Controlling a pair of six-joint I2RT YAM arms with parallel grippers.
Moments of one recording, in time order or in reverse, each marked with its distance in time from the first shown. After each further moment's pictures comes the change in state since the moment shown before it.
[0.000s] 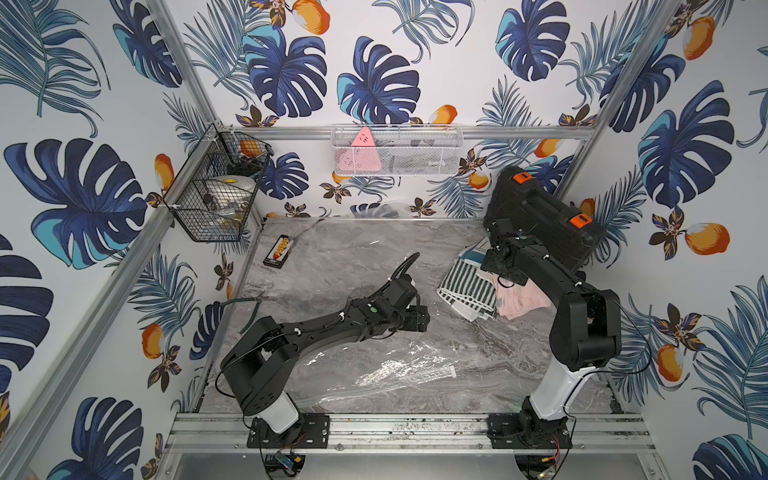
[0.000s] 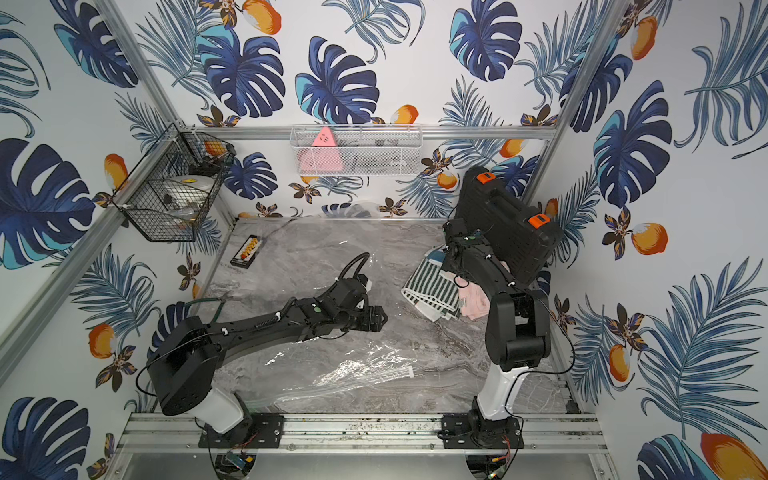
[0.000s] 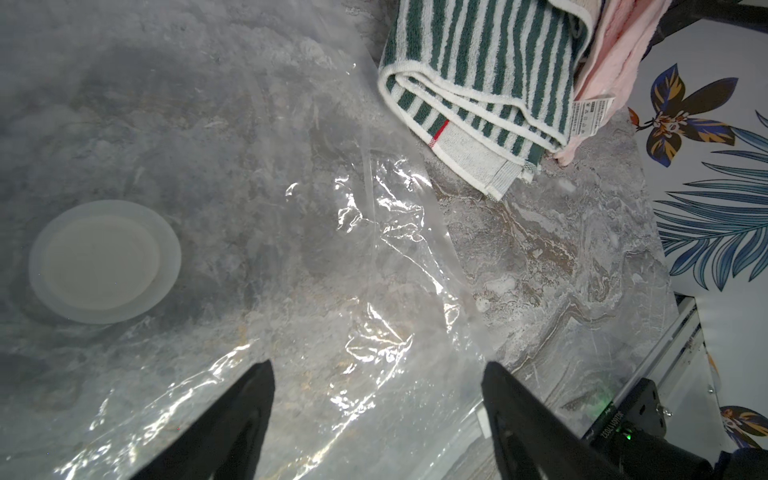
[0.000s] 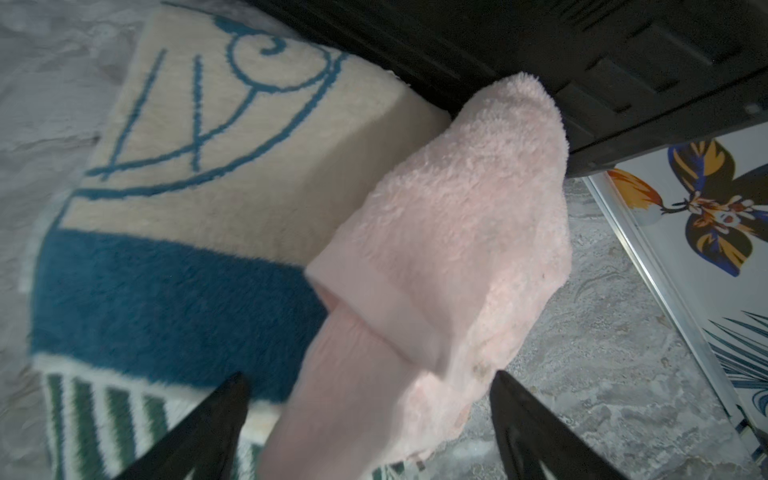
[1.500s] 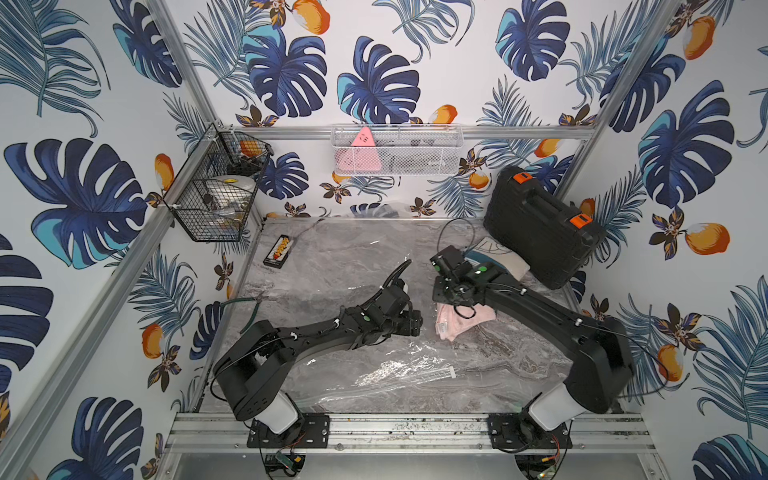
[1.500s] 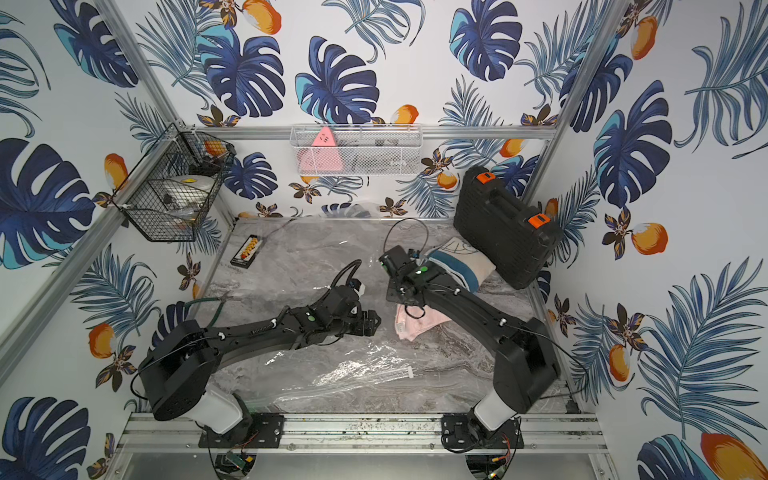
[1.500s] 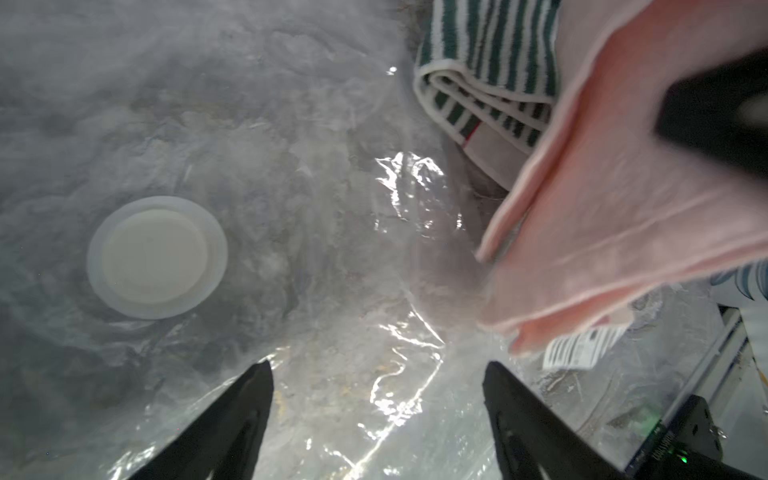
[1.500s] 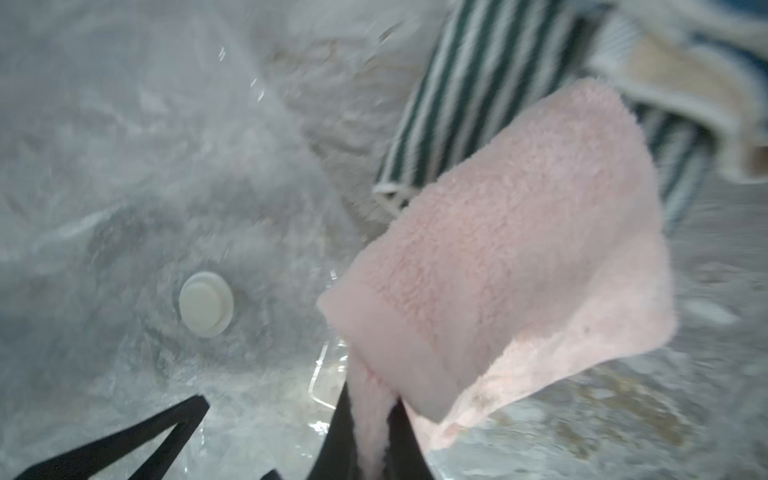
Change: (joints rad) left arm 0.040 -0.044 -0.159 0.133 -0.050 0.020; right arm 0.570 -0.171 -0.131 0.016 -0.193 0.146
